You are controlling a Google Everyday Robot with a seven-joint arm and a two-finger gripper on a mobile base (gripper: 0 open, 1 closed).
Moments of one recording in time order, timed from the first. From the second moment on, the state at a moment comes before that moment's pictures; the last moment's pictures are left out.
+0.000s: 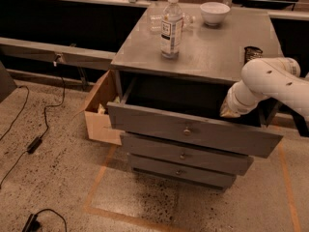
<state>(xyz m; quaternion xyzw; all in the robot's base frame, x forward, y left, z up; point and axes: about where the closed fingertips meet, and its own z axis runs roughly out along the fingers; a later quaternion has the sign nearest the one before) 0.653 -0.267 0.685 -0.65 0.73 -0.09 0.19</state>
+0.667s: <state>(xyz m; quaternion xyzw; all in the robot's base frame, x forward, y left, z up) 0.660 -0.260 0.657 -0.65 0.74 -0.07 0.17</state>
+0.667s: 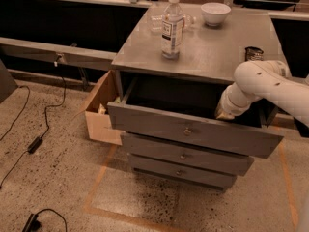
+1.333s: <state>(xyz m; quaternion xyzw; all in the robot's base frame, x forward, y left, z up) 0.638 -0.250 0.636 -0.65 0.75 -0.02 0.14</state>
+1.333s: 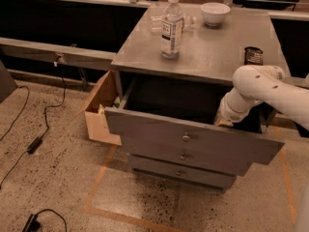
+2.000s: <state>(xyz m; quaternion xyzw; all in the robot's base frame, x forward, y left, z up) 0.588 -0.234 0.648 -0.64 0.76 0.02 0.12</state>
